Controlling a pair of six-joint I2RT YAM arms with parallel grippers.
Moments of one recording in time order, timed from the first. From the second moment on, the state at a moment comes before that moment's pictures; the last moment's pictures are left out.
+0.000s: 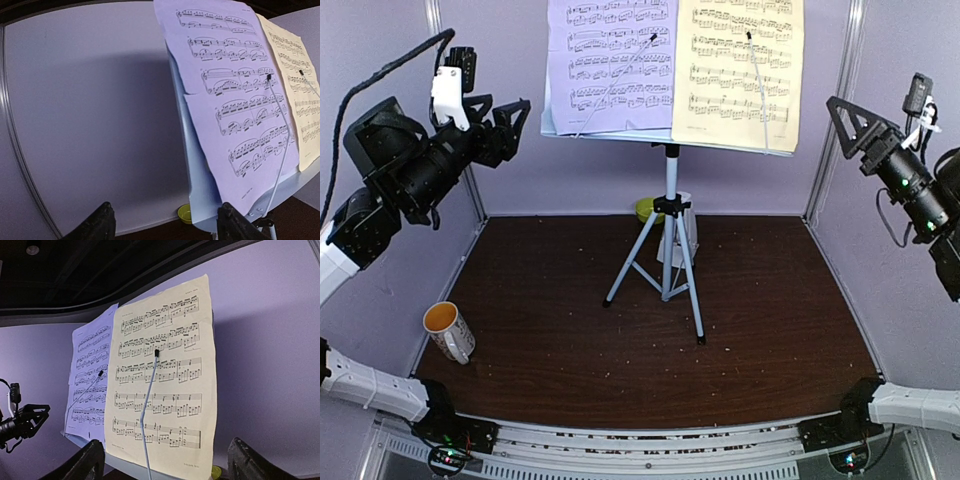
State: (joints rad) left arm -0.92 1.09 1.42 -0.07 -0.51 0.23; right arm 0.53 0.81 1.20 0.05 -0.01 0.24
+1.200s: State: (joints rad) left arm -0.60 1.01 1.00 -0.07 -0.29 -0.15; right arm 0.38 1.70 1.43 0.05 -0.22 0.21
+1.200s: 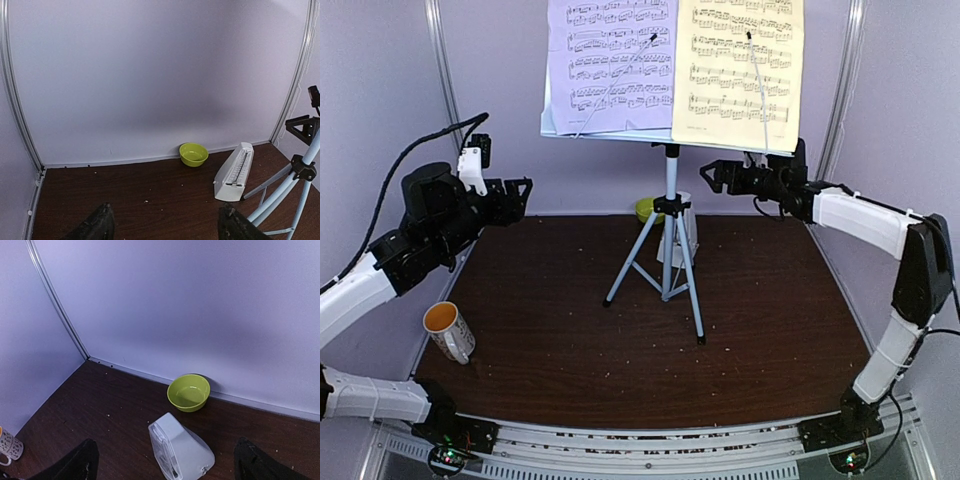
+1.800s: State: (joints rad) left arm -0.53 1.05 1.01 -0.08 -0.20 -0.16; right arm 0.37 2.15 1.96 -0.24 -0.43 -0.04
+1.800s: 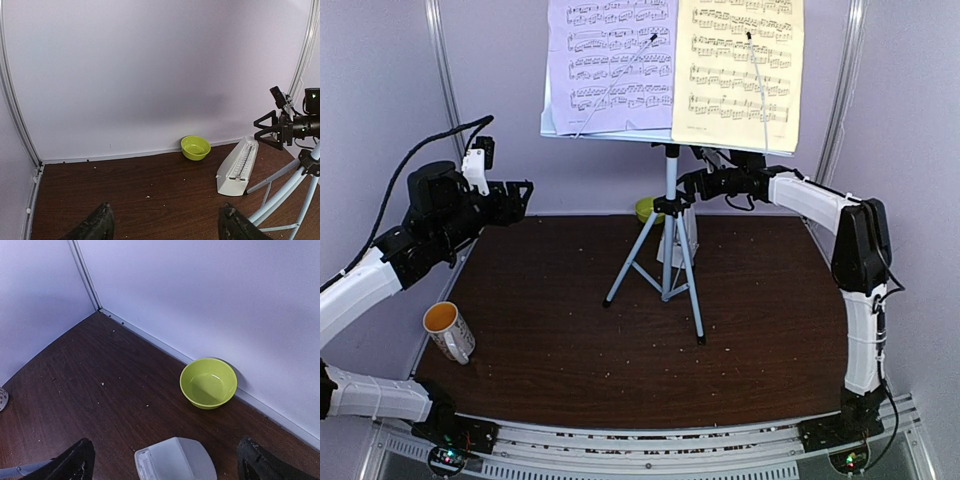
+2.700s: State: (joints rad) left arm -0.52 1.08 1.03 -0.08 -0.17 -0.17; right arm 0.37 2.37 2.20 -0.48 -0.46 -0.24
